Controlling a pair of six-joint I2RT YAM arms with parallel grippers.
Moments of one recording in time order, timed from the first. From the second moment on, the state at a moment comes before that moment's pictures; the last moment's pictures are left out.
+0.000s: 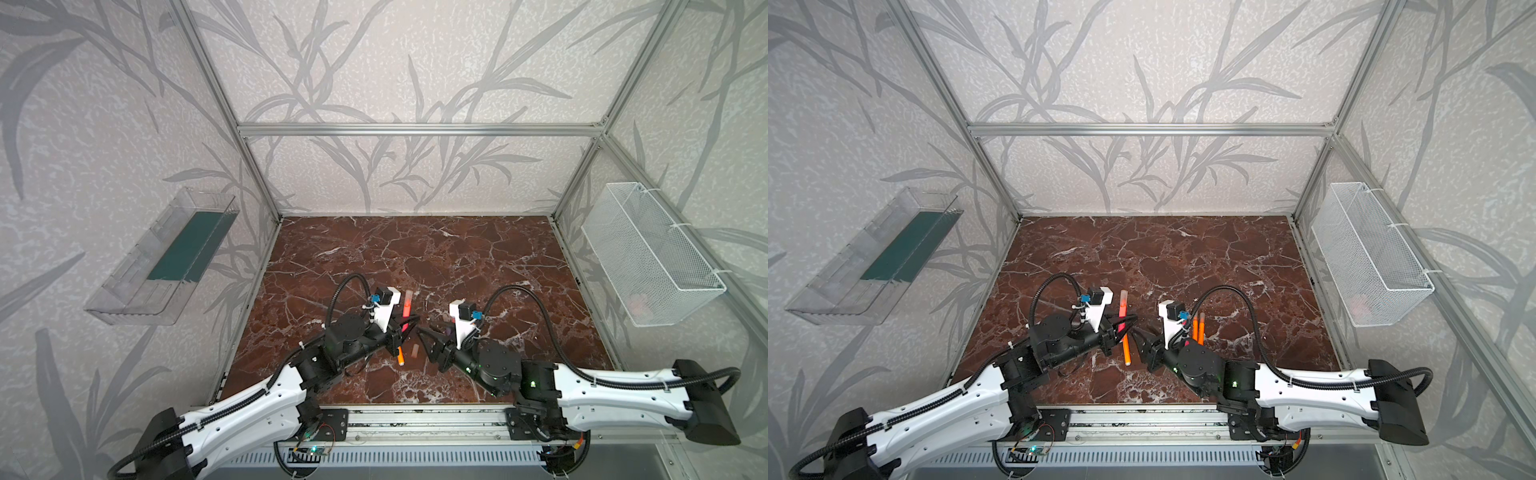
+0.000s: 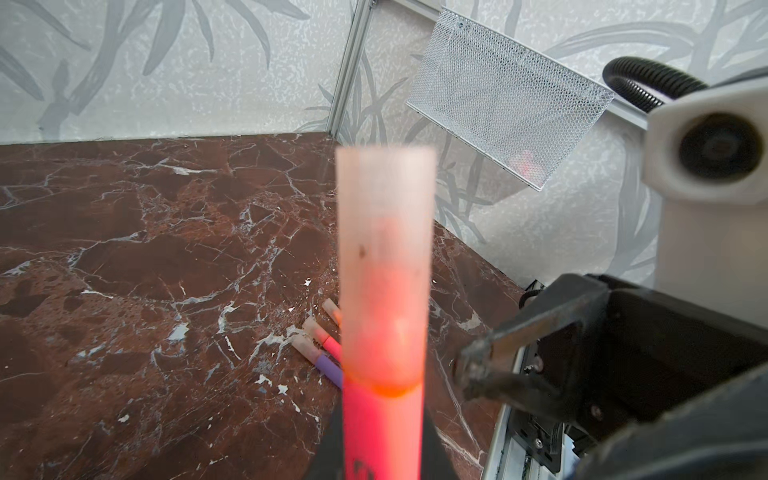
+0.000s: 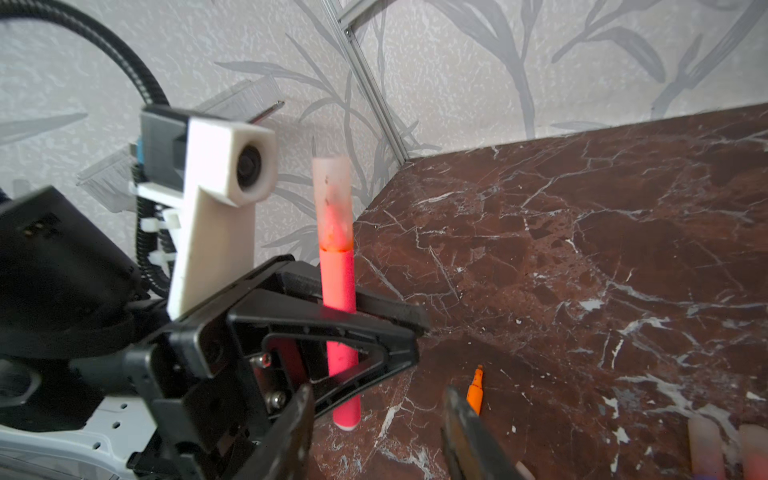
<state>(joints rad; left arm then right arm) -0.90 0.81 0.45 0.19 0.09 -0.38 1.35 0.94 0.55 0.28 0.54 0.59</state>
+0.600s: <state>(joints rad) -0.98 0.87 0.45 0.17 0.05 -0.33 1.27 1.18 0.68 0.38 0.51 0.52</state>
